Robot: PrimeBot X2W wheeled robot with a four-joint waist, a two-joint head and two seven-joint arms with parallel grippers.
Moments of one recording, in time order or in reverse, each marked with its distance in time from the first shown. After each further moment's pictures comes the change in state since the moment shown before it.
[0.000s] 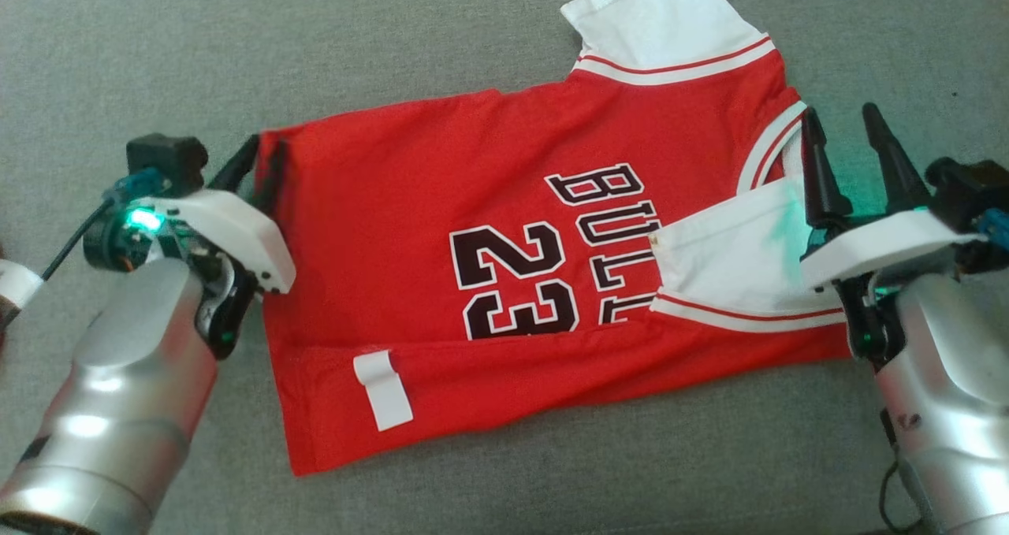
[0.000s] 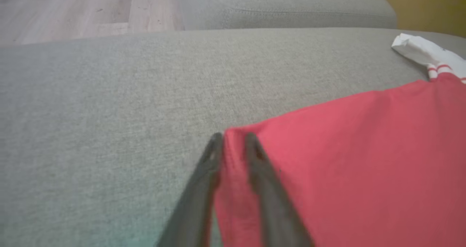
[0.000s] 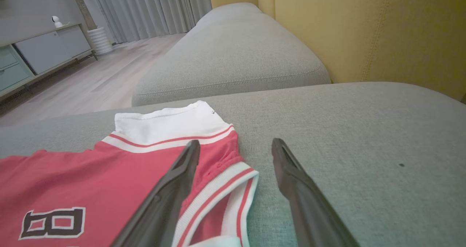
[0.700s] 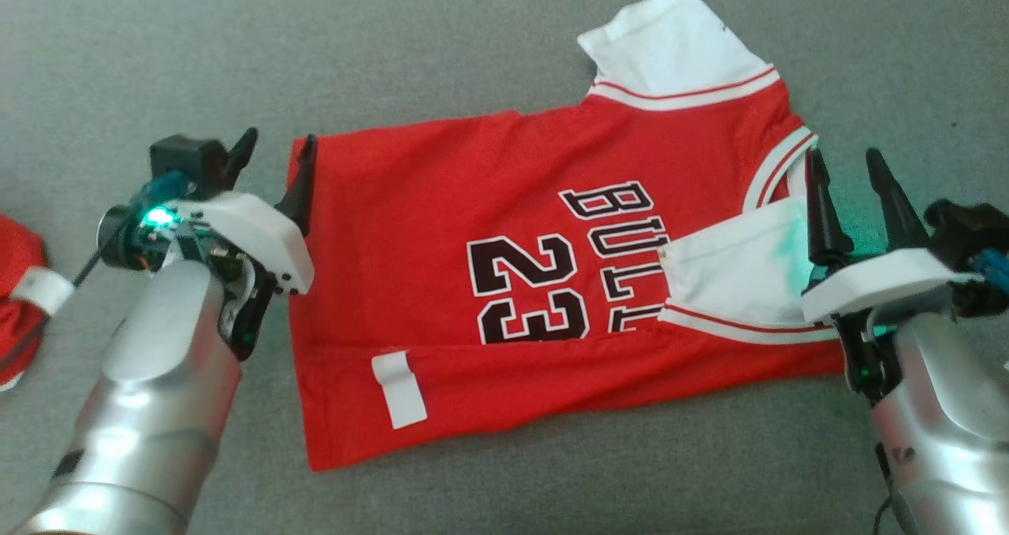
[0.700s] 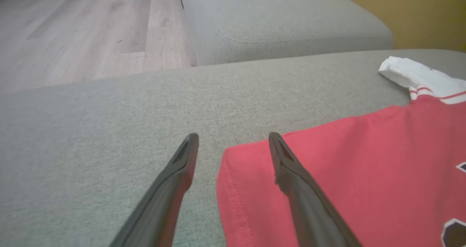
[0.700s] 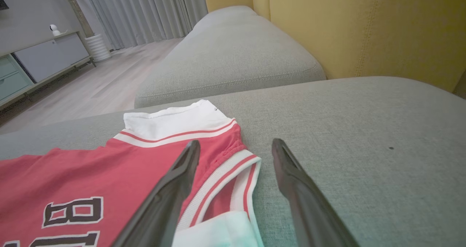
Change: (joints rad) left arm 0.063 -0.089 0.253 -0.056 0.285 0.003 0.015; right arm 0.081 0.034 -0.075 0.000 -0.034 0.000 0.000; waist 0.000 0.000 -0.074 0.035
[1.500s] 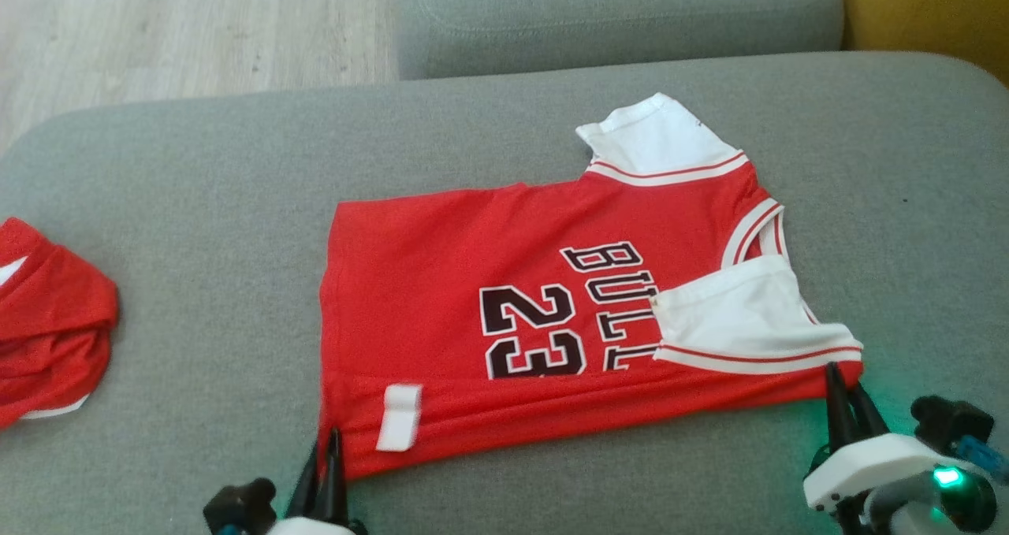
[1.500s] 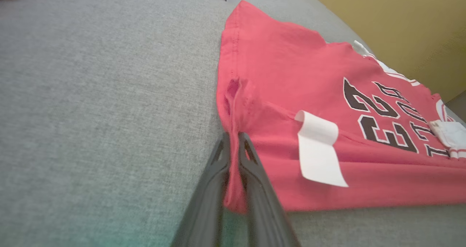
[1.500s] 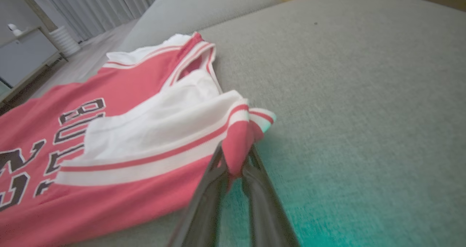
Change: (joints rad) left arm 0.692 -0.172 0.149 -0.218 -0.043 0.050 -0.261; right arm 0.308 0.047 -0.072 0.080 0.060 0.000 0.000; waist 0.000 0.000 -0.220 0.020
